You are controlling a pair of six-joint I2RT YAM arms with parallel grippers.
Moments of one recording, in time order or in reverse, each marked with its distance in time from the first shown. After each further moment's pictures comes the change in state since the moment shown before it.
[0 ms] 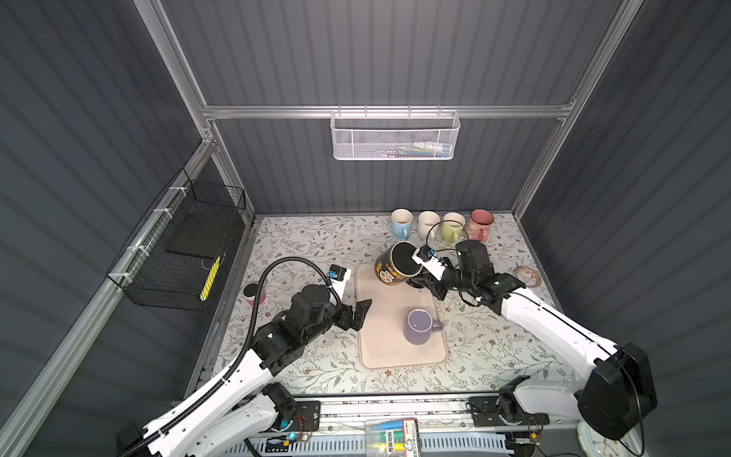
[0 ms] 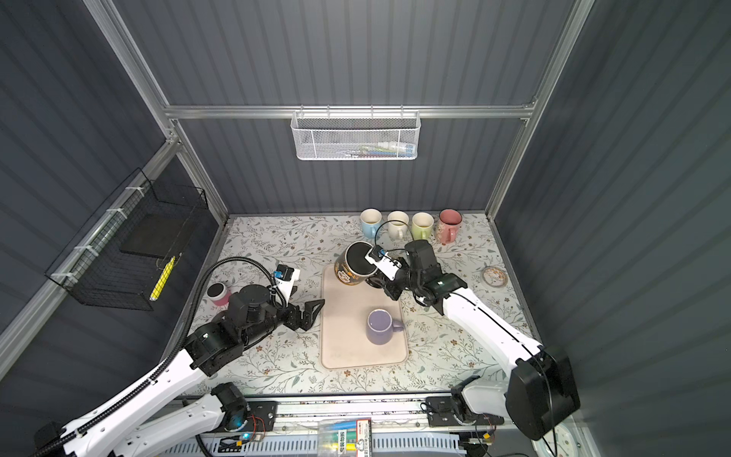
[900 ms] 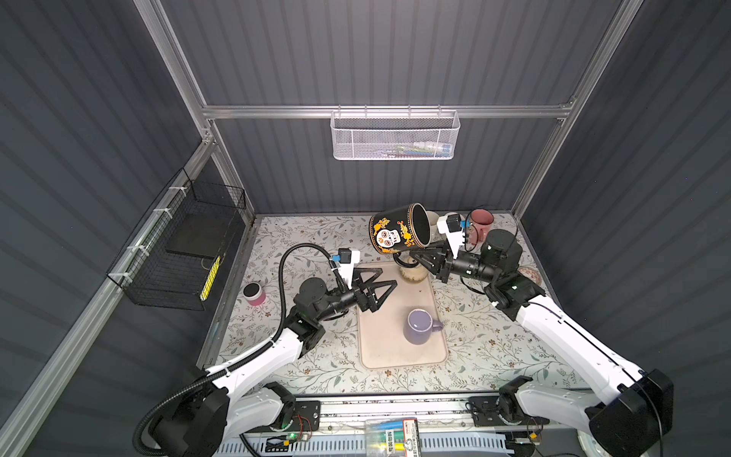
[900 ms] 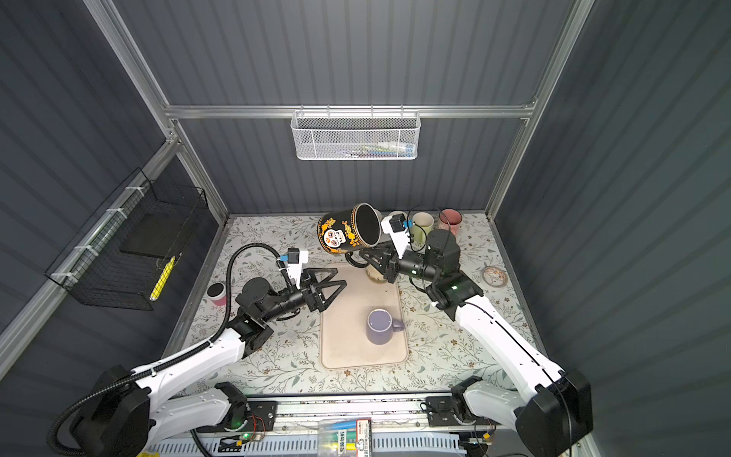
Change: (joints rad) left arm 0.141 0.347 -0.166 1.071 0.592 -0.393; right arm -0.029 -0.101 0.034 0.399 -0.306 0.582
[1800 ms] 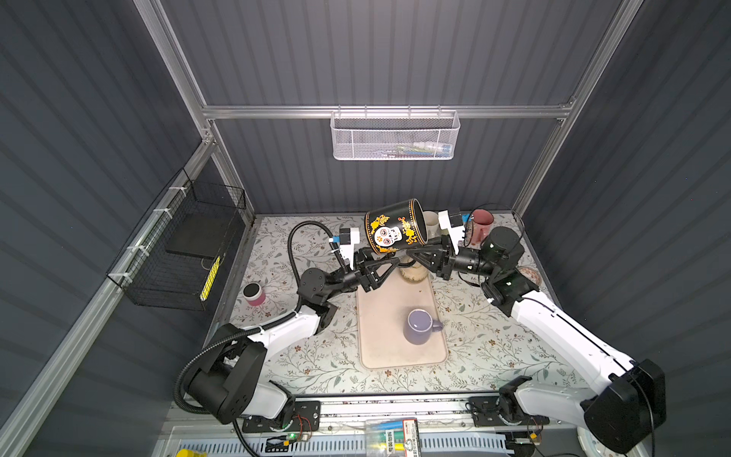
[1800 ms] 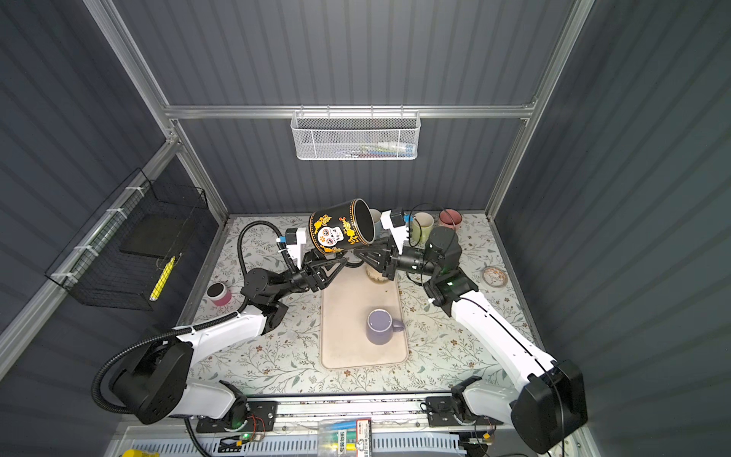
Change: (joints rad) left arm 0.046 0.275 0.155 0.503 0.148 -0.195; right arm -0.006 0.056 0.005 0.200 -0.166 0.170
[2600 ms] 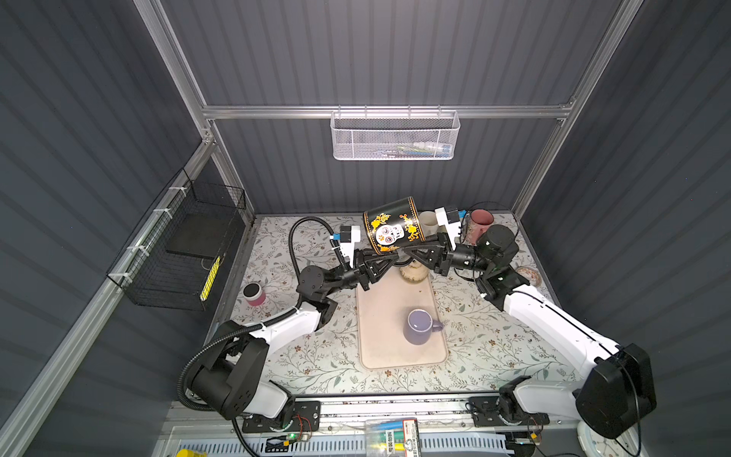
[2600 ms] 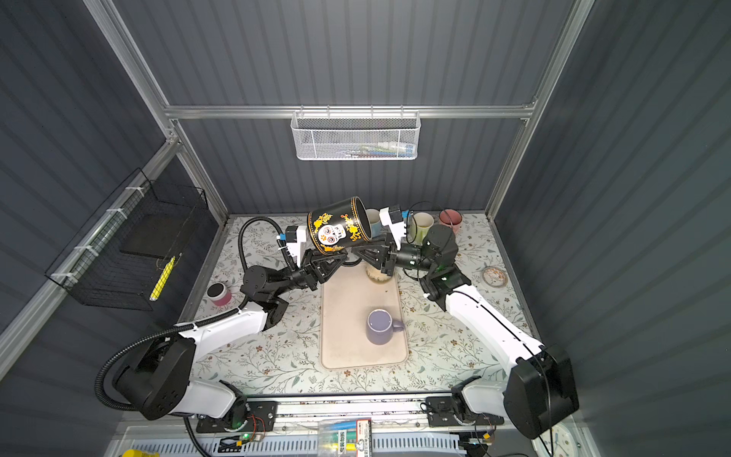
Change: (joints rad) left arm 0.013 0.016 0.028 0.022 0.062 -0.002; right arm -0.016 0.077 0.000 0.148 -0.073 0.113
